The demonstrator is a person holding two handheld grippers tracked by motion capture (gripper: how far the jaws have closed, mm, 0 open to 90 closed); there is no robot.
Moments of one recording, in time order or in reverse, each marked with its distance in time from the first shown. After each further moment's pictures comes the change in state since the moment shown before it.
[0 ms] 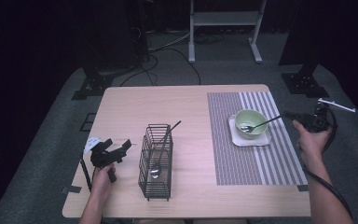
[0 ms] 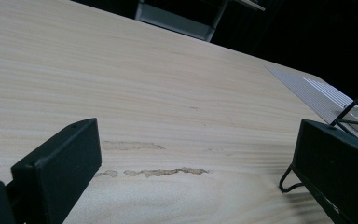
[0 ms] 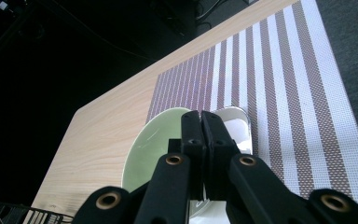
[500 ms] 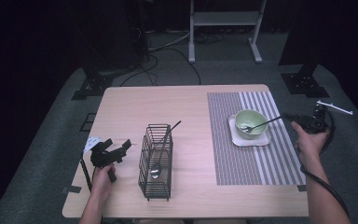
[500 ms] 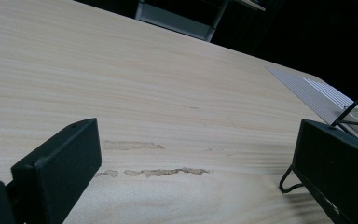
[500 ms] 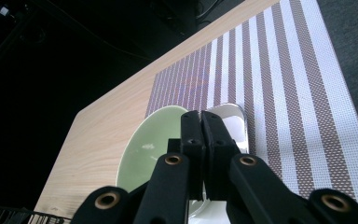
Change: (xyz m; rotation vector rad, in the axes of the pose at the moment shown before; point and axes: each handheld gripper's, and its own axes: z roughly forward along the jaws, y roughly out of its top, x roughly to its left) left arm 0.001 0.000 0.000 0.002 -0.001 -0.004; right arm -0.010 -0.004 0.006 0.000 0.011 0.036
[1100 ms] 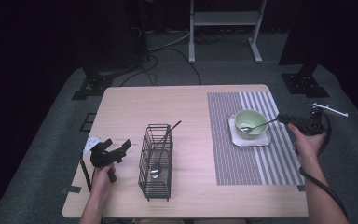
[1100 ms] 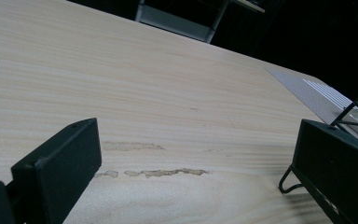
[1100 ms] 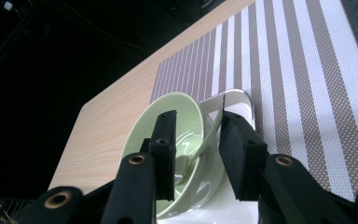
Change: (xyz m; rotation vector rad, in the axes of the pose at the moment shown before) left arm -0.001 0.000 0.000 -0.007 0.000 0.005; right arm -0.003 -0.009 0.007 0.037 0.023 0.016
